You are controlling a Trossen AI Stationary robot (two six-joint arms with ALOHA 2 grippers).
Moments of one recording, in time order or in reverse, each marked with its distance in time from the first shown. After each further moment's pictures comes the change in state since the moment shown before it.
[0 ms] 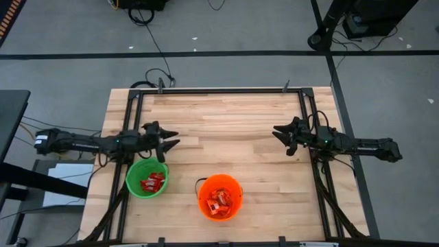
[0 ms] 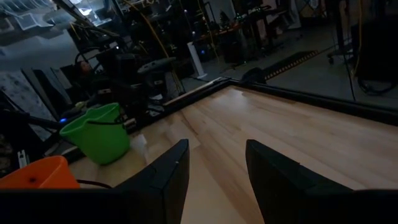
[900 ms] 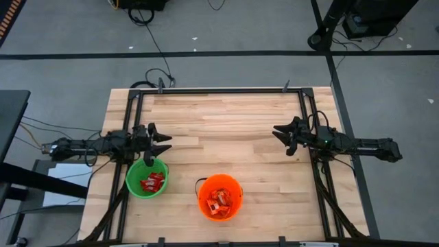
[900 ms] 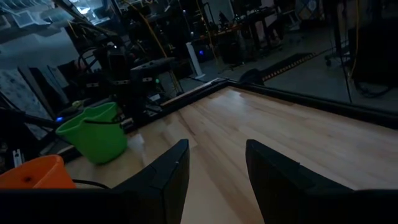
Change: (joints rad) left arm -0.026 -0.468 0.002 -0.381 0.131 0.000; right arm 0.000 0.001 0.000 0.000 0.008 -0.014
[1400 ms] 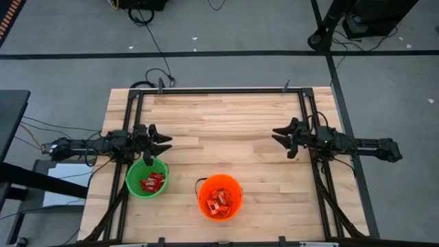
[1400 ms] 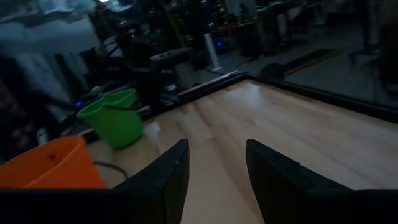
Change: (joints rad) left arm 0.000 0.007 0.001 -0.001 0.000 -0.113; right arm 0.000 0.000 0.000 -0.006 -0.096 -0.032
